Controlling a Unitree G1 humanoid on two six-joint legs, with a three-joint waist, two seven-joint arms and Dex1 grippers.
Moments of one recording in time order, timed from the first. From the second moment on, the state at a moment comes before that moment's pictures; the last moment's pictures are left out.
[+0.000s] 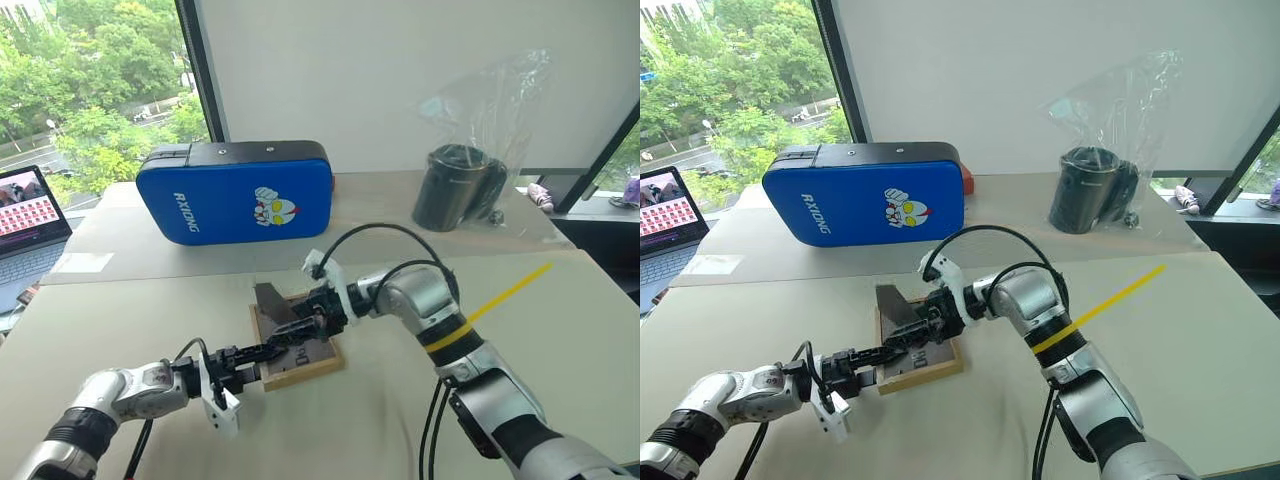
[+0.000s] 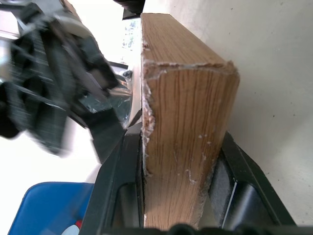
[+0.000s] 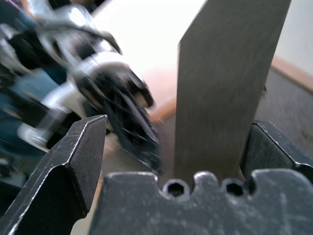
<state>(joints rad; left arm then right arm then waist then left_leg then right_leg) -0.32 0.81 -0.30 0.43 0.88 -1.24 0.16 -0.93 -0.22 0.29 0.20 0.47 1.10 1.04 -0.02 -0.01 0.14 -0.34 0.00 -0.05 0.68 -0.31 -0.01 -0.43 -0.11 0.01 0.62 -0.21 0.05</state>
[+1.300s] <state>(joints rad) -0.30 0.82 -0.32 0.40 0.74 -1.22 0.08 -0.38 -0.61 0.43 -0.14 -0.61 -0.56 0.52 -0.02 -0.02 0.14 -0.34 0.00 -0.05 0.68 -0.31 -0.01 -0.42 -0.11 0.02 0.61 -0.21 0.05</state>
